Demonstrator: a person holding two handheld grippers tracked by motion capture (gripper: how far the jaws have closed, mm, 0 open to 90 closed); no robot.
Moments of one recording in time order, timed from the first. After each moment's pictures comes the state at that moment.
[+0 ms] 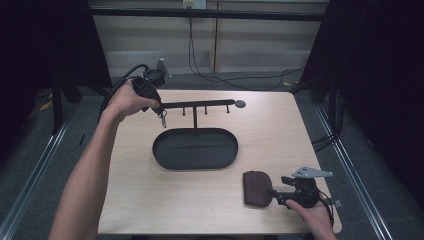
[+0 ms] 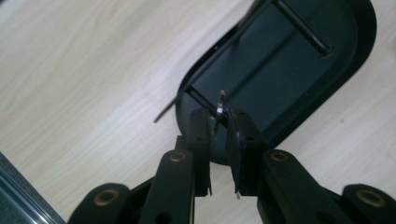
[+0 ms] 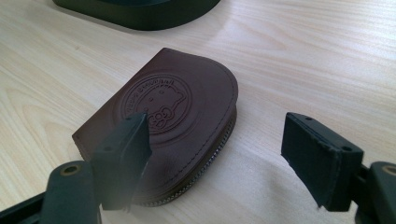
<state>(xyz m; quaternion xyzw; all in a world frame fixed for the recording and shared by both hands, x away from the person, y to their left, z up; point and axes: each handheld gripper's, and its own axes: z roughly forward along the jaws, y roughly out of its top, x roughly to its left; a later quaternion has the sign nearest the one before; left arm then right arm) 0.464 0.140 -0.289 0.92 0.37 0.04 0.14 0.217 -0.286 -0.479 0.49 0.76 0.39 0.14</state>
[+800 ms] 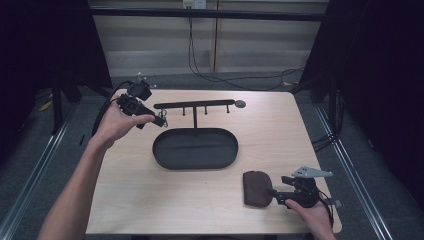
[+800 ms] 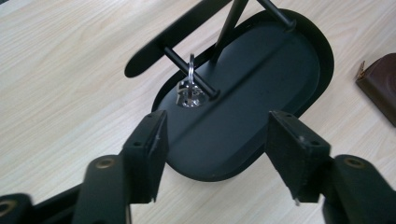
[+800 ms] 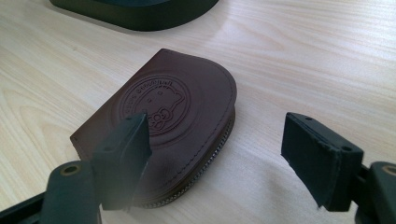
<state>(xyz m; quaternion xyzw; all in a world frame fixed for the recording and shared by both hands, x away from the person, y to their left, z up) 0.417 0.173 -0.310 0.88 0.39 0.05 0.26 0.217 -0.285 -0.479 0.50 0.76 0.39 0.14</state>
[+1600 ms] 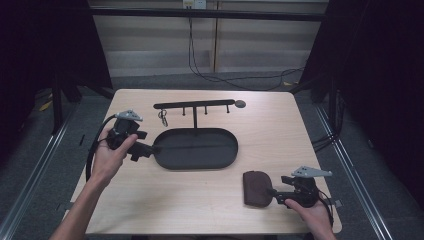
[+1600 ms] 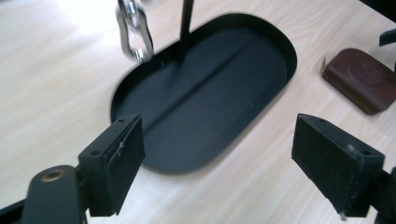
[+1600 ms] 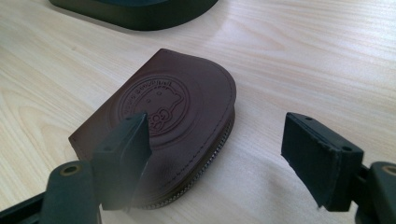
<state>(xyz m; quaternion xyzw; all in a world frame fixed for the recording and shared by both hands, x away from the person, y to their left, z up) 0.347 0.206 -0.364 0.86 0.36 0.06 0.37 0.219 -0.285 -0.479 0.50 0.76 0.39 0.14</state>
